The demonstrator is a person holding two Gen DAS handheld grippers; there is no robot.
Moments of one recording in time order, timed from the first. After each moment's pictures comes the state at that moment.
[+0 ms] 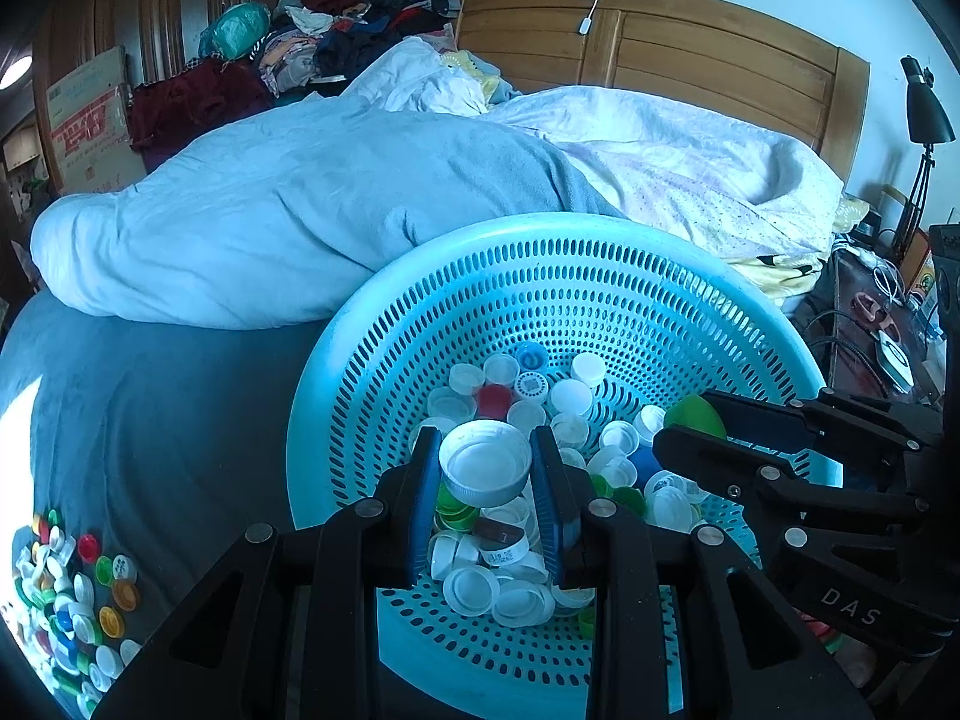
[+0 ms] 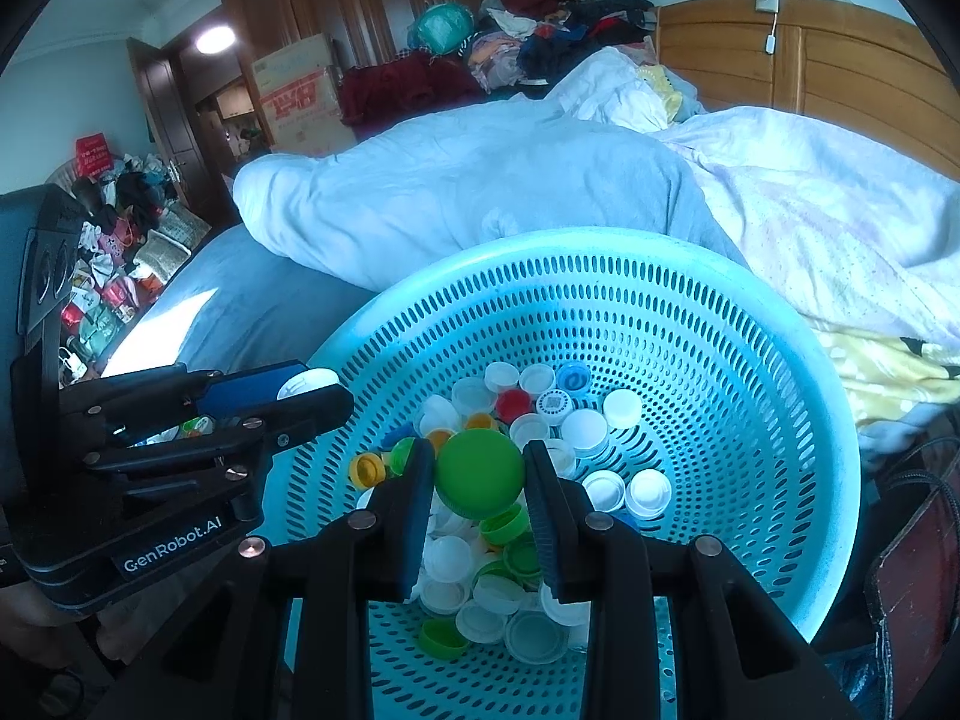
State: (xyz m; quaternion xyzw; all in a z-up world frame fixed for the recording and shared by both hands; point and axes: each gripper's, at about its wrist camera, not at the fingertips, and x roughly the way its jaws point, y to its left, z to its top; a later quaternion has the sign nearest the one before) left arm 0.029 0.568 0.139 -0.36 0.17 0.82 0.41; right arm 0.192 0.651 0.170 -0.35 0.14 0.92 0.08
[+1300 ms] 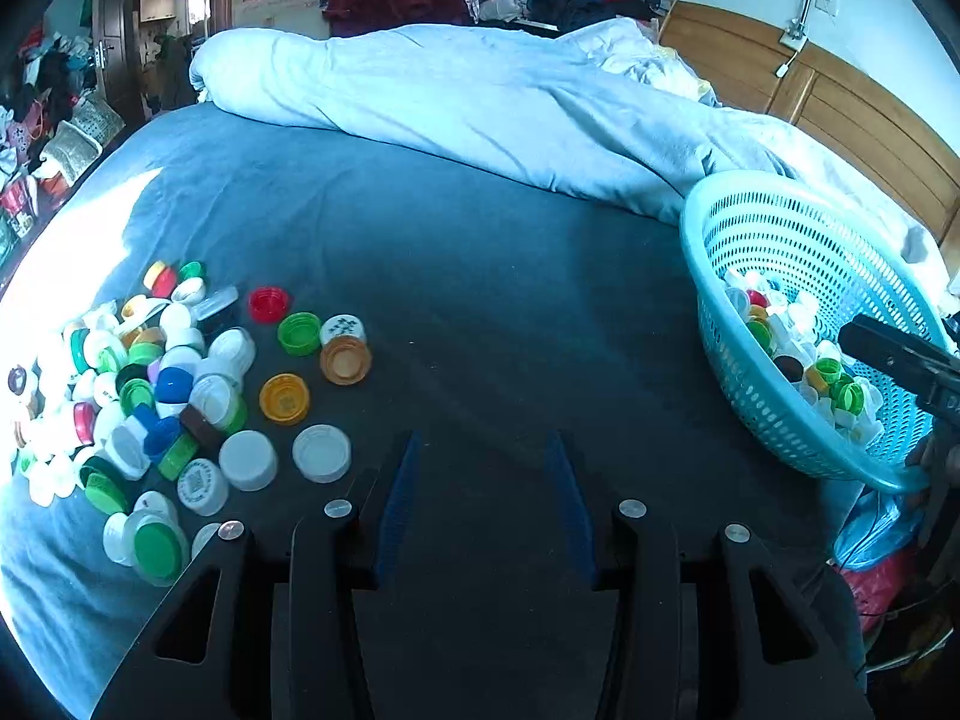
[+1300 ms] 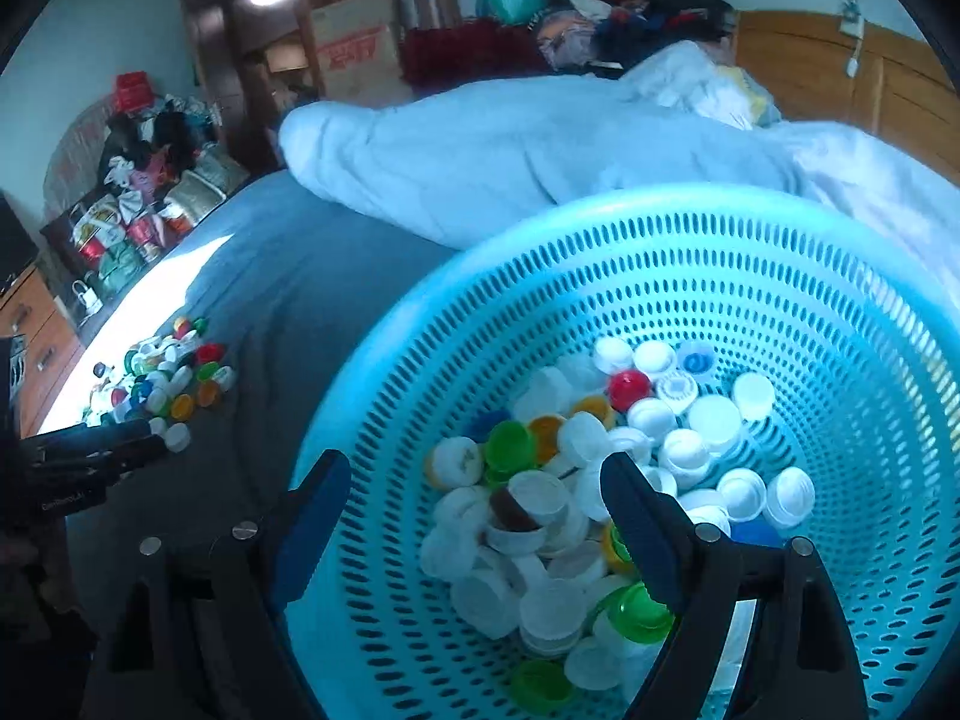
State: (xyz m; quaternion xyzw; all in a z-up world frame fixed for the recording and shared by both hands) left arm -0.007 0.327 0.061 -0.43 0.02 0.88 0.20; right arm 0.138 0.575 0.136 -0.37 0.09 0.92 0.02
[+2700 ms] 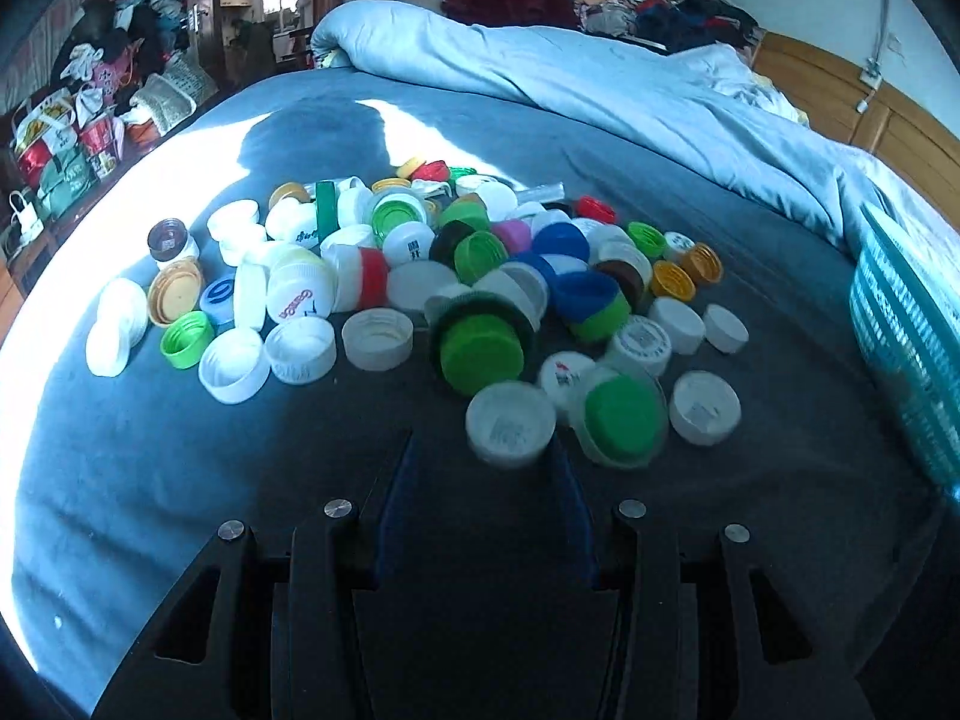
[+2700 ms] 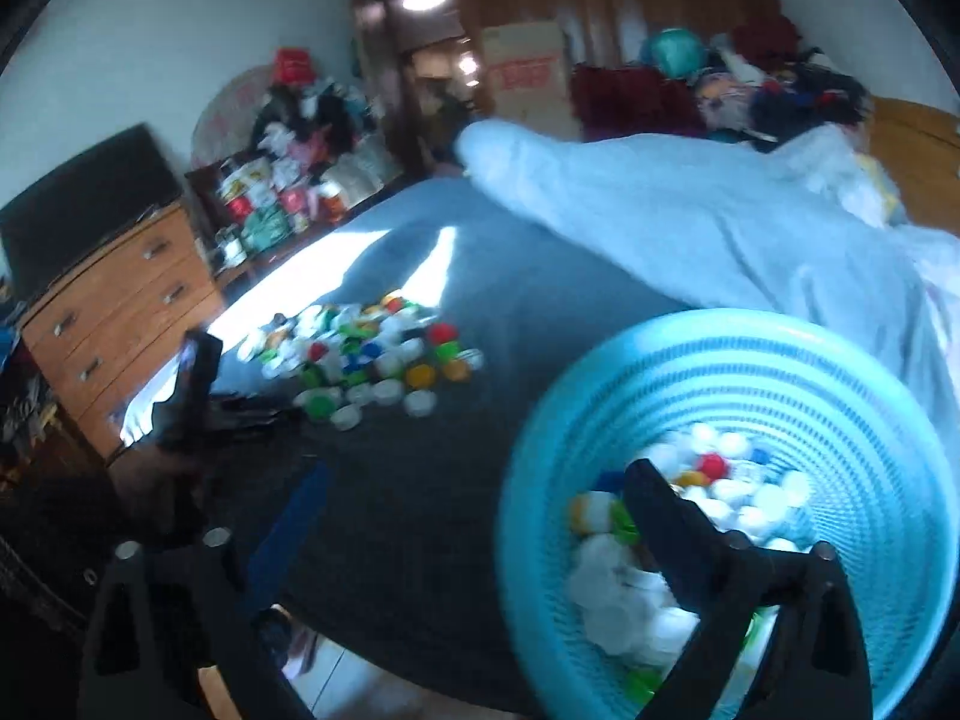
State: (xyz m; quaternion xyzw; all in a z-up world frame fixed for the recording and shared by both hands) left arm -0.014 0.128 -0.009 -0.43 0.01 0.90 0.12; right arm 0.200 0.406 0.181 -0.34 0.03 0.93 -0.15
